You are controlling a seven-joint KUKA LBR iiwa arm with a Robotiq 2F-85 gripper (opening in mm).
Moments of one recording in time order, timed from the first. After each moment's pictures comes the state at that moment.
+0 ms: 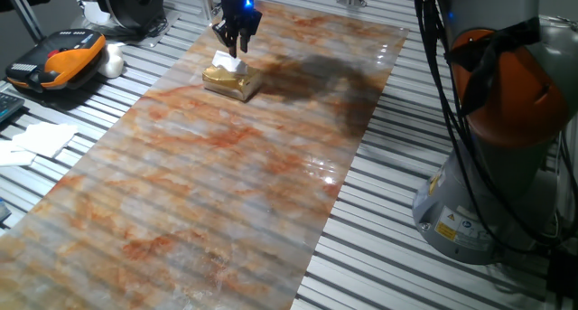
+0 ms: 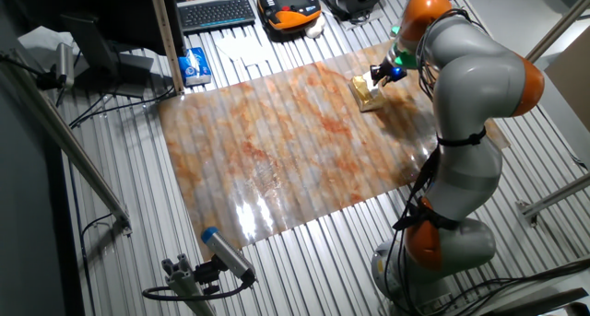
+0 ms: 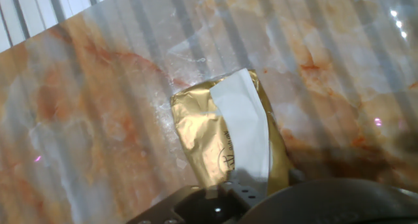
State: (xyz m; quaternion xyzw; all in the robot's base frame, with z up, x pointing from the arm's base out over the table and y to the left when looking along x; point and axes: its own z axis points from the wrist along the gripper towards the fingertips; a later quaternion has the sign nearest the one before) arm 0.625 -0.167 0.124 0.19 0.98 0.02 0.06
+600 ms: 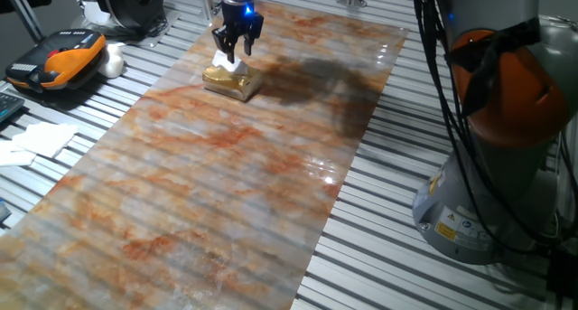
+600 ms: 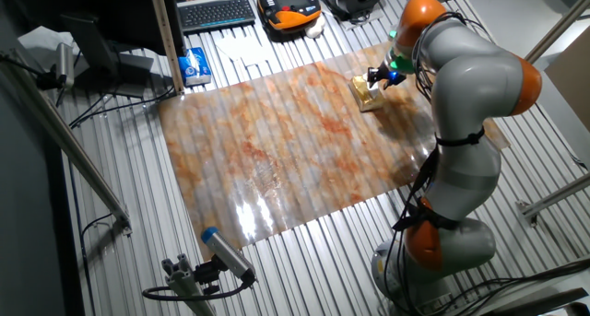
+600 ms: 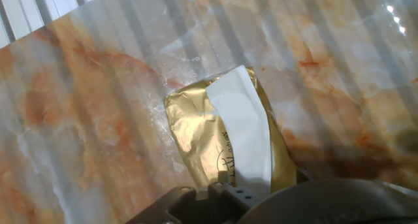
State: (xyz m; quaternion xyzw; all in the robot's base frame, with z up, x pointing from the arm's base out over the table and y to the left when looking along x) arm 0.627 -0.166 0.110 0.19 0.98 0.03 0.06
